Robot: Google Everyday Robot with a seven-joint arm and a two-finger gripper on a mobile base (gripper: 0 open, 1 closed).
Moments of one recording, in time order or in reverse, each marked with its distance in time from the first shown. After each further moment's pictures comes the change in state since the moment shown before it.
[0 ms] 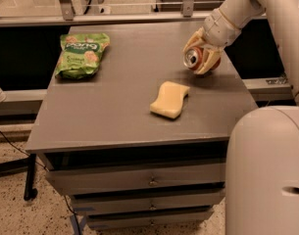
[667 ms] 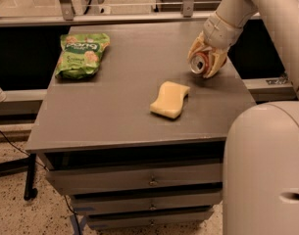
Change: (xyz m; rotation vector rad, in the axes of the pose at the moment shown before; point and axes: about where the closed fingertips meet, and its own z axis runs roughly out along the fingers) arm 0.016 0.017 -0.001 -0.115 0.146 -0.143
